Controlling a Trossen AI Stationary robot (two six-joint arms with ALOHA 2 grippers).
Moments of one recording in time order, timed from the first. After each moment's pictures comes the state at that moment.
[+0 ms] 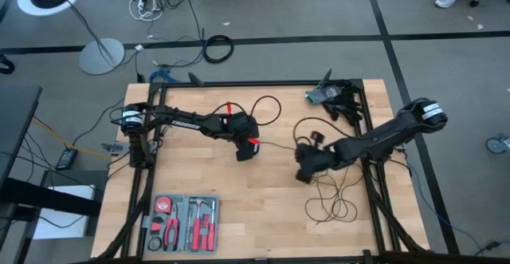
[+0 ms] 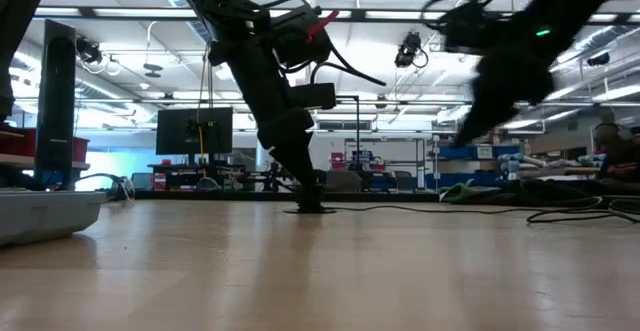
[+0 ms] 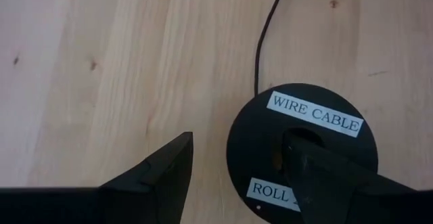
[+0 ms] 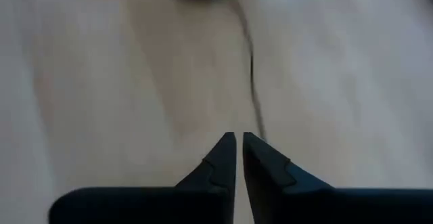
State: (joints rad) left arm 0.15 1.84 1.13 -0.31 -0.14 0.07; right arm 0.31 1.37 0.76 -0.51 0.54 0.53
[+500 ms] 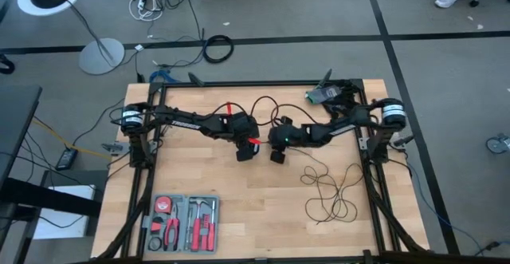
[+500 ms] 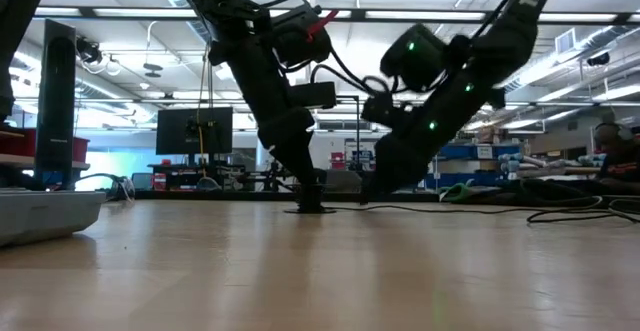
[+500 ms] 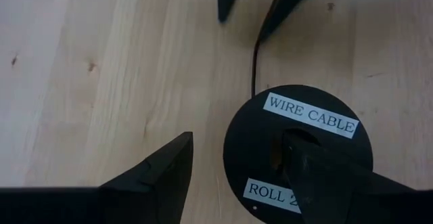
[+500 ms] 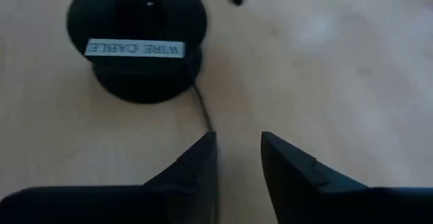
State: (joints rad) left arm 0.15 1.84 1.13 -0.31 -0.13 0.07; right arm -0.09 1.77 0.76 0.24 0.26 0.02
